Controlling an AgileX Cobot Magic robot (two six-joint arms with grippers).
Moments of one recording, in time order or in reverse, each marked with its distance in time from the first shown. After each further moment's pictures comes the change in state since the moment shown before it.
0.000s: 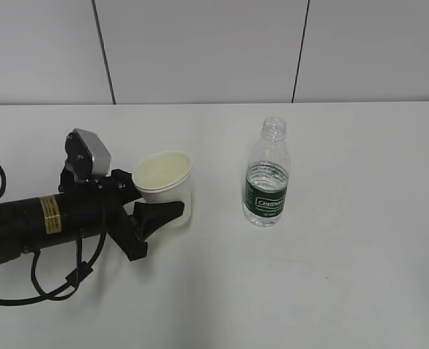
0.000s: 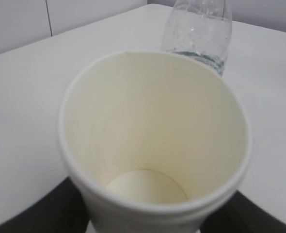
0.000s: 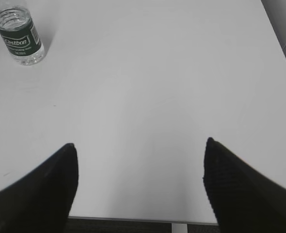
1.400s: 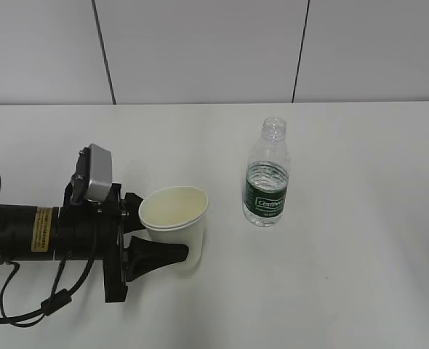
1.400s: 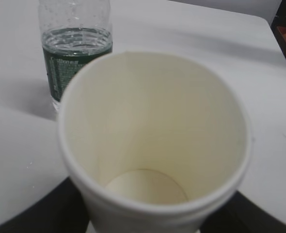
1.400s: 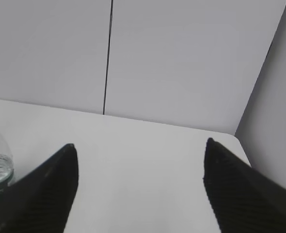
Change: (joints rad) left arm 0.023 -0.032 0.000 0.375 -0.009 -0.112; right arm 0.002 0.371 0.118 0.100 -0.942 -0.190
